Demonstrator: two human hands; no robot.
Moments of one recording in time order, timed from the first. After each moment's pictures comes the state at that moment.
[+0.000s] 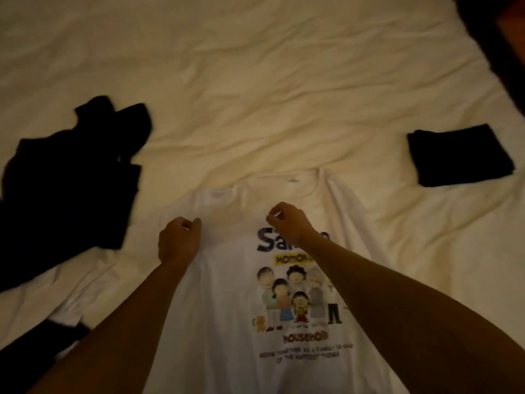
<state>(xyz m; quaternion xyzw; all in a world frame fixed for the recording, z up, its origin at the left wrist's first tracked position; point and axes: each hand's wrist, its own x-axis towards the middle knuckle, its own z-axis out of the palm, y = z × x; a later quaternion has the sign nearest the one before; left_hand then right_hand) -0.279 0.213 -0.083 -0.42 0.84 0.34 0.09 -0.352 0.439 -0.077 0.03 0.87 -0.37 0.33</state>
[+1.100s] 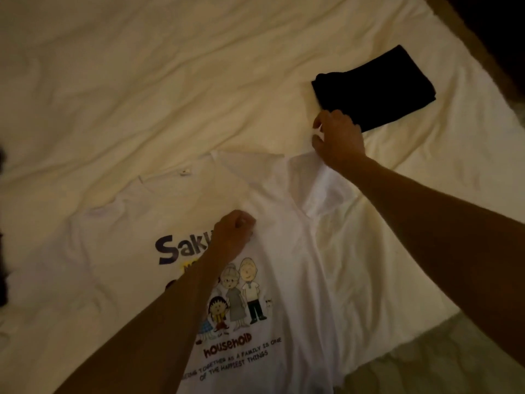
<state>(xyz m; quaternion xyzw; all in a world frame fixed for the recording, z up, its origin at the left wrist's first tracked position) -0.335 0.509 -0.136 -0.14 0.84 0.45 0.27 -0.458 0.755 -0.080 0.05 0.99 -0.13 0.04</state>
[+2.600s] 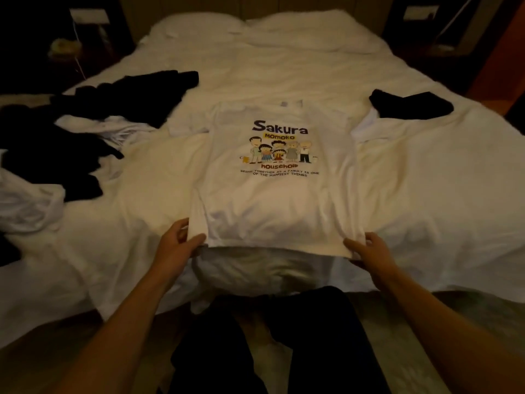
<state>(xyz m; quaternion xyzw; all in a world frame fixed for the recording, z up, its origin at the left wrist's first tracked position) 0.176 0.355 -0.227 -0.26 0.72 0.64 -0.11 0.076 0.739 -0.236 0.15 0.75 -0.64 0.11</state>
